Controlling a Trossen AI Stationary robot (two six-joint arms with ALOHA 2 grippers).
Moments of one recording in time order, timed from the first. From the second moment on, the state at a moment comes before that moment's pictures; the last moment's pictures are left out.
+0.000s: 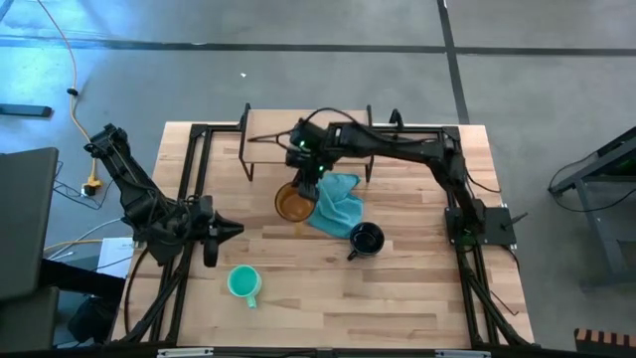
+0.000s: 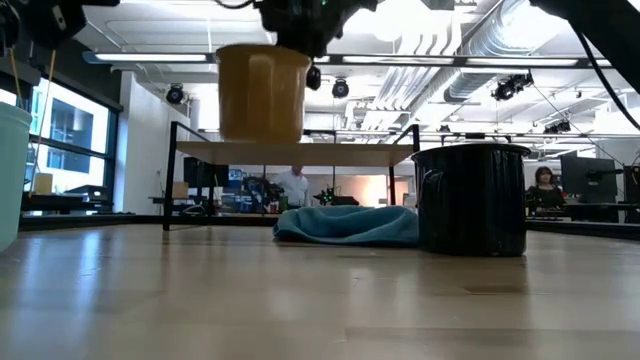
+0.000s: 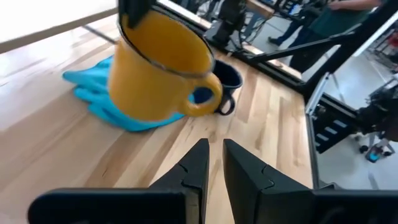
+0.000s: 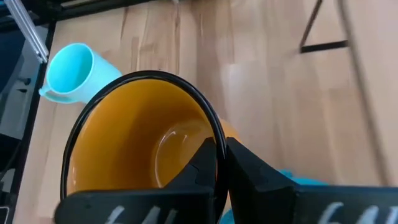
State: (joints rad) left arm -0.77 0.77 0.69 -0.63 -0.94 -1.01; right arm -0.19 2.12 2.13 -0.93 -0.33 -0.02
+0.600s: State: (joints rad) left arm -0.77 0.77 0.69 -0.79 -0.93 -1.16; right arm -0.14 2.12 1.85 -0.59 -0.35 0.17
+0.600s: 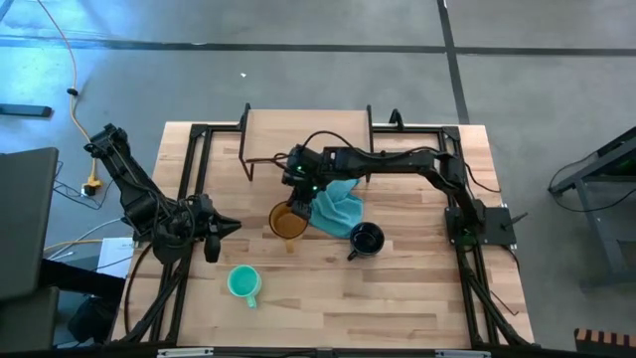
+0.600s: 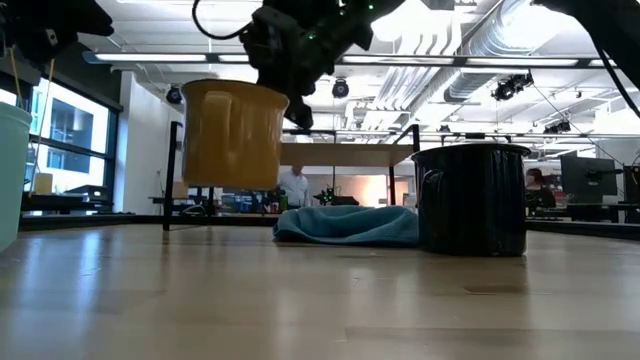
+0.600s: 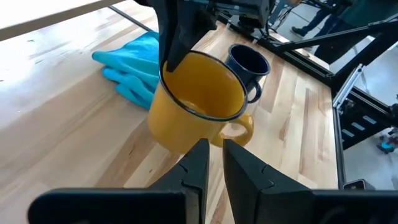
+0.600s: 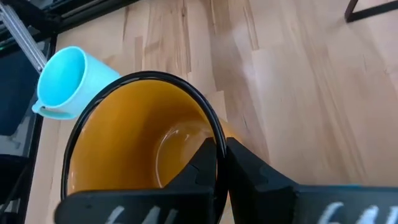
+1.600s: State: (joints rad) left arm -0.77 0.77 0.69 -0.78 -0.91 -1.19; right arm -0.24 2.11 2.17 -1.03 -0.30 0.02
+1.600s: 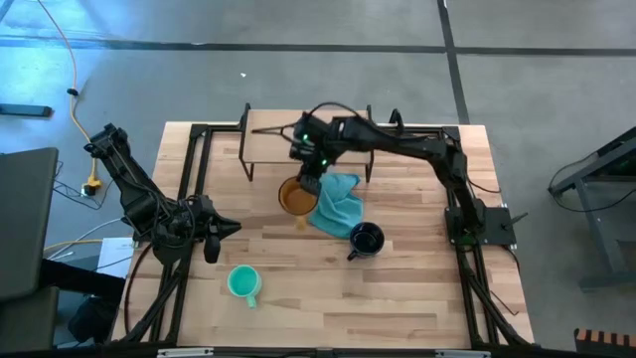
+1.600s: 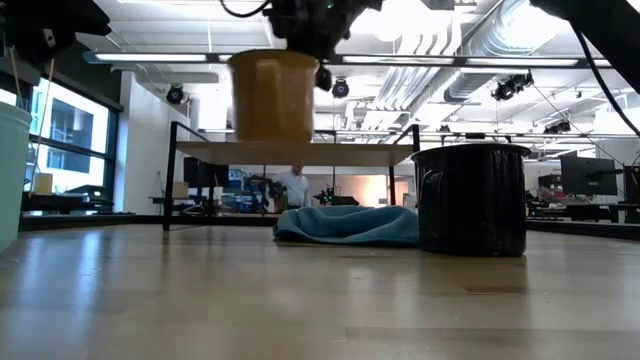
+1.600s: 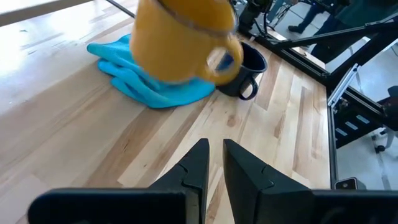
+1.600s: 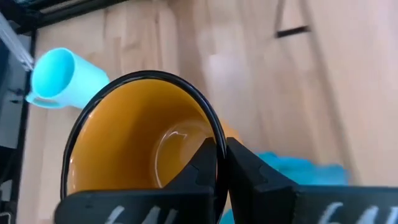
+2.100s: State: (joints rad) left arm -0.77 0.77 0.69 -0.79 -0.91 -1.18; right arm -0.44 2.02 2.31 -1.33 -0.24 -0.08
